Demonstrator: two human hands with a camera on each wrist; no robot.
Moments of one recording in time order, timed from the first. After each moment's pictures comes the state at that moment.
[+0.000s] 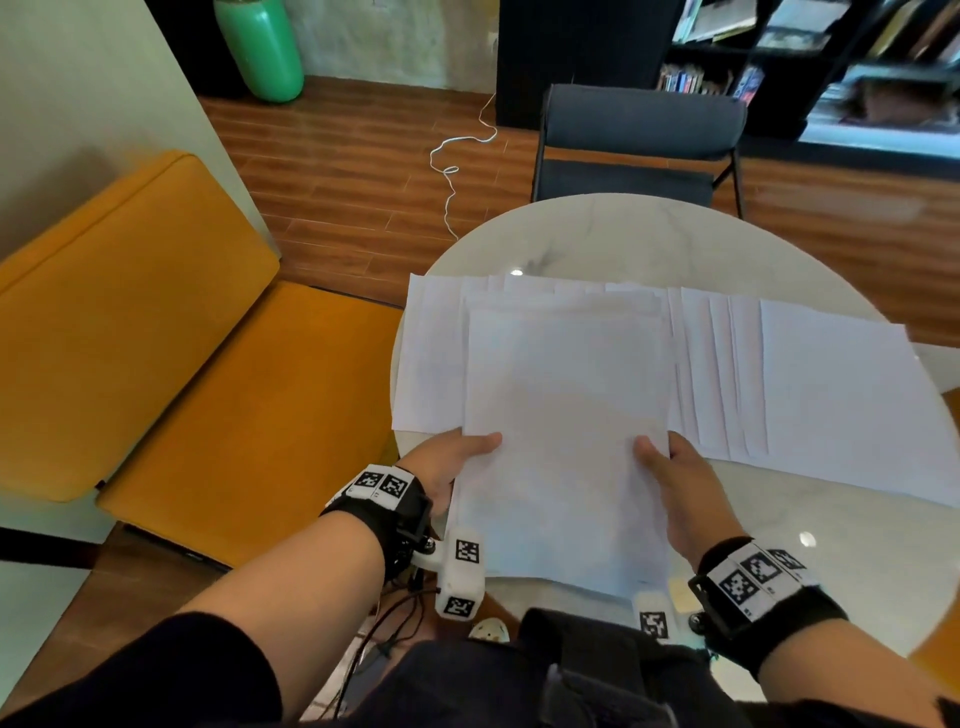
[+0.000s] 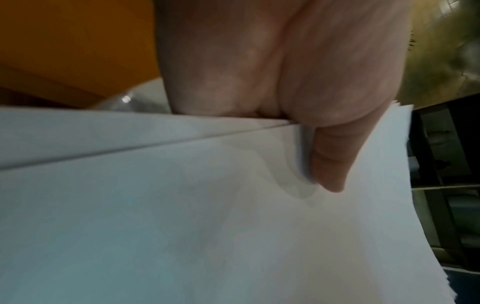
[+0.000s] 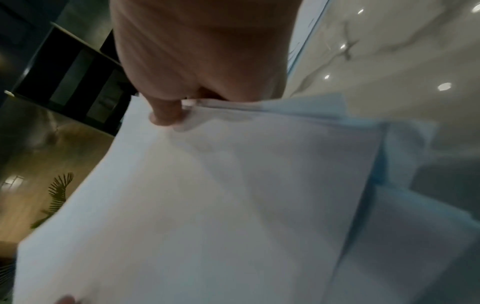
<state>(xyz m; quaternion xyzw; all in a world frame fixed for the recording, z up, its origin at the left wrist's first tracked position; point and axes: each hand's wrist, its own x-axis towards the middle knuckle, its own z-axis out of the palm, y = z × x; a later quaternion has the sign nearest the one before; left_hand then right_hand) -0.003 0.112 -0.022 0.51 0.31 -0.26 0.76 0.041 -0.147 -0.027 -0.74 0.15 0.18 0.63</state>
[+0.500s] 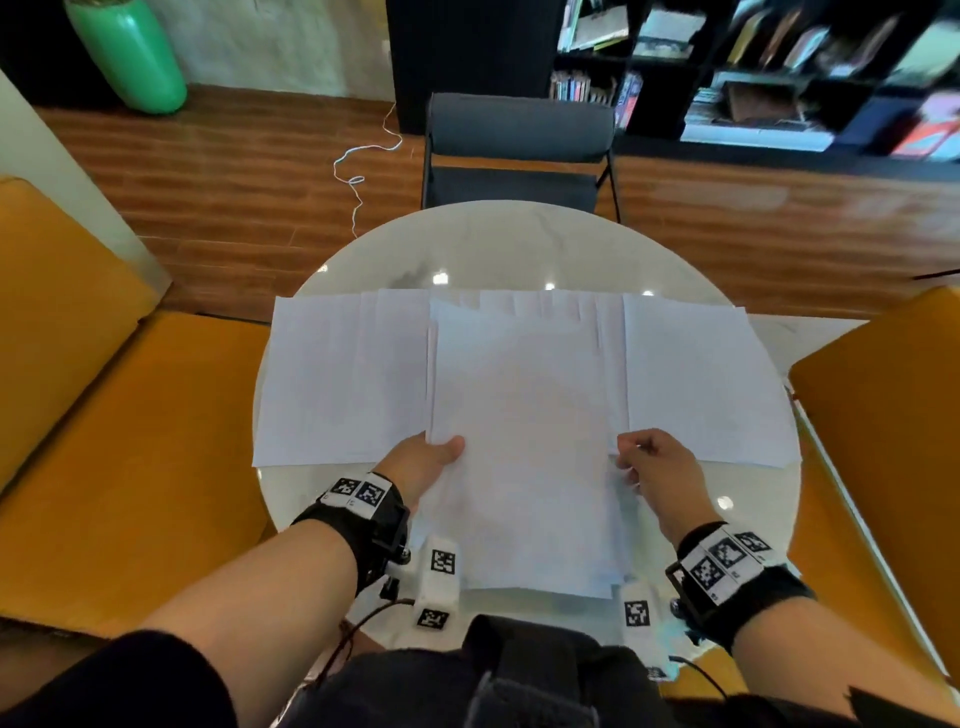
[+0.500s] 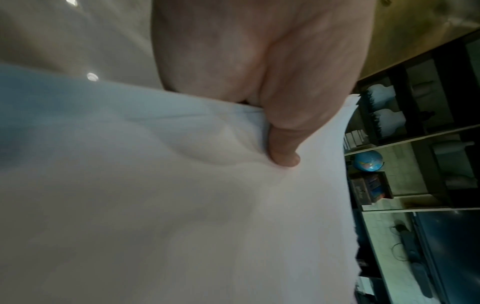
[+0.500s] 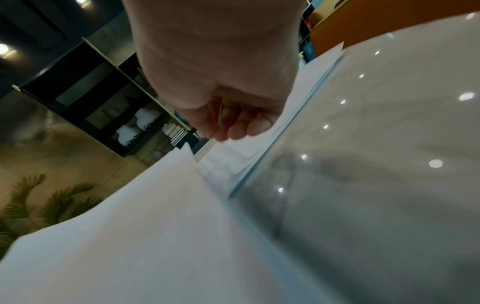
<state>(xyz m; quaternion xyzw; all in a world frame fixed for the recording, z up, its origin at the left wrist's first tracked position) 0.054 0.000 -0.032 0.68 0.28 -0.23 0.63 0.079 -0.279 -0.027 -0.81 0.20 0.09 0.54</state>
